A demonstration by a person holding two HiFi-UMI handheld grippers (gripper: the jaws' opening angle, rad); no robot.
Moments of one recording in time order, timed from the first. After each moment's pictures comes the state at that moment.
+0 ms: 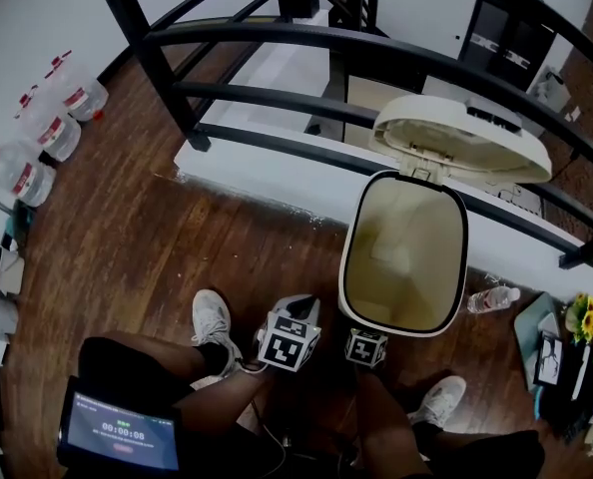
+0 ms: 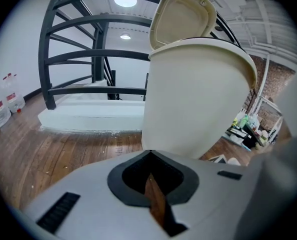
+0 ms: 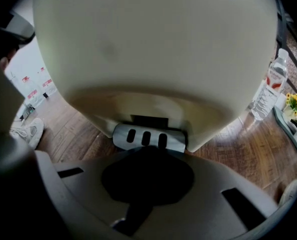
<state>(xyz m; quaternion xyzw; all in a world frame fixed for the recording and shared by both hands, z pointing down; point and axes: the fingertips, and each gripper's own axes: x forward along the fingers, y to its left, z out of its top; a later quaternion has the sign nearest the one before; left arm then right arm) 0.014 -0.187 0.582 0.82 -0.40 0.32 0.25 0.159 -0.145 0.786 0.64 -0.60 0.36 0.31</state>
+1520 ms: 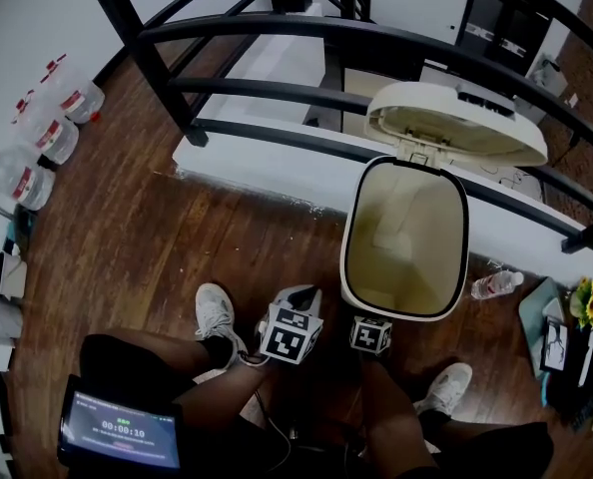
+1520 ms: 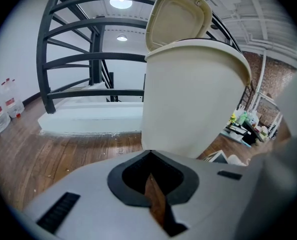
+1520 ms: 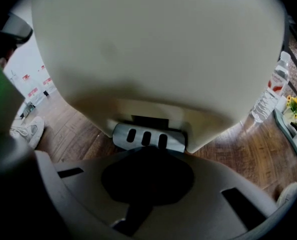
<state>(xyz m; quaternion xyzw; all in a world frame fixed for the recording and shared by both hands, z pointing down) 0.011 -0.188 0.582 0.83 -0.40 0.32 0.23 0.158 -0.150 0.784 0.63 -0.60 0.36 0.32</state>
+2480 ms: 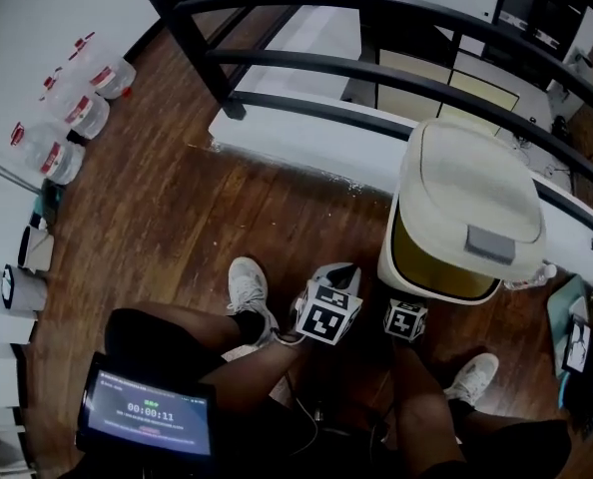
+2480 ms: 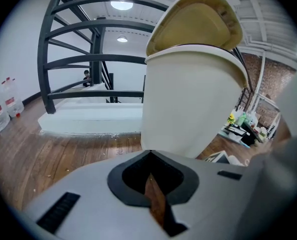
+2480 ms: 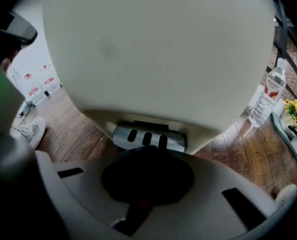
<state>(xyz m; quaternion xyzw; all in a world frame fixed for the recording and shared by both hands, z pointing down) 0.007 -0.190 0.586 0.83 -0.40 0.31 0.22 0.162 -0.149 0.781 0.64 -0.61 0.33 0.32</state>
